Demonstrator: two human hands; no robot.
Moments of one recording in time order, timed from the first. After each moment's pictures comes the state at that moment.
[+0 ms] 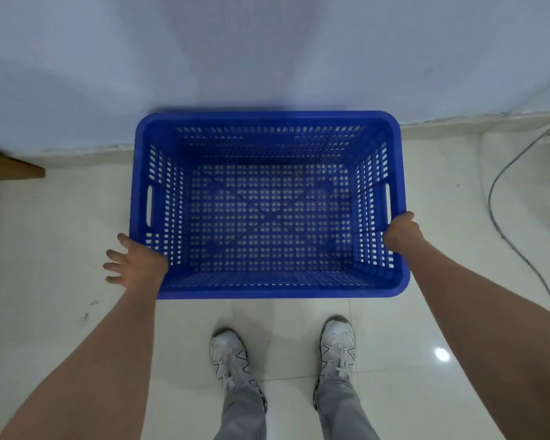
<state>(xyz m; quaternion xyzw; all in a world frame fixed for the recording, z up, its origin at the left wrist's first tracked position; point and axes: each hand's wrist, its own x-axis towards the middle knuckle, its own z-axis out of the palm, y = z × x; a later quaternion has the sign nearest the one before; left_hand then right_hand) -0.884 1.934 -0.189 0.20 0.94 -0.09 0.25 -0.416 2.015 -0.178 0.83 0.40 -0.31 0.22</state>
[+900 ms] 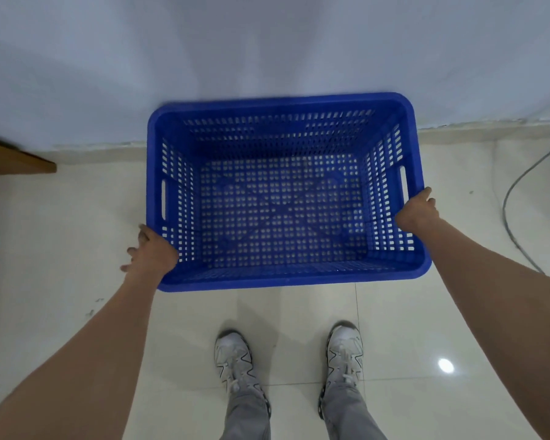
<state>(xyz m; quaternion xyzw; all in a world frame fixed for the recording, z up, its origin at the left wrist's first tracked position) -0.894 1.946 -0.186 0.34 0.88 -0.15 0.31 -0.423 2.054 -0.169 0.83 0.43 -0.30 0.18</state>
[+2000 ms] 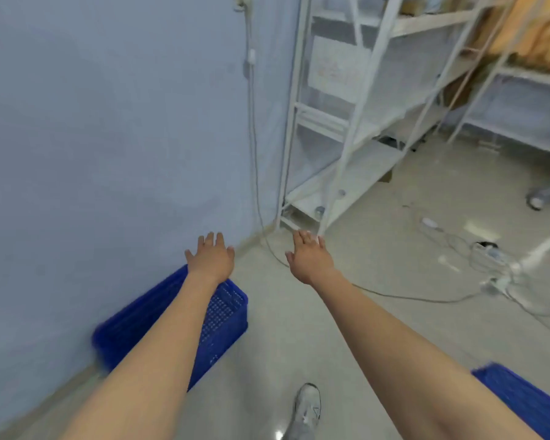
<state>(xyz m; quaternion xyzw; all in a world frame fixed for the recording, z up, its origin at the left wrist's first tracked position) -0.609 1.757 0.493 0.86 0.47 -0.06 0.17 -0.434 1.614 0.502 0.87 0.48 -0.11 -0.03</state>
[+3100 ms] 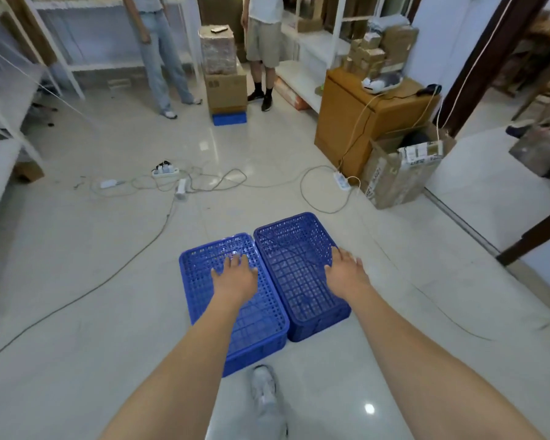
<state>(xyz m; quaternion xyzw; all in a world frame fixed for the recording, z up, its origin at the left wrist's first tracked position) -0.279 0.785 0.416 0.96 -0.08 -0.24 0.10 -0.343 0.538 0.423 0.97 -0.16 -0.15 -0.10</state>
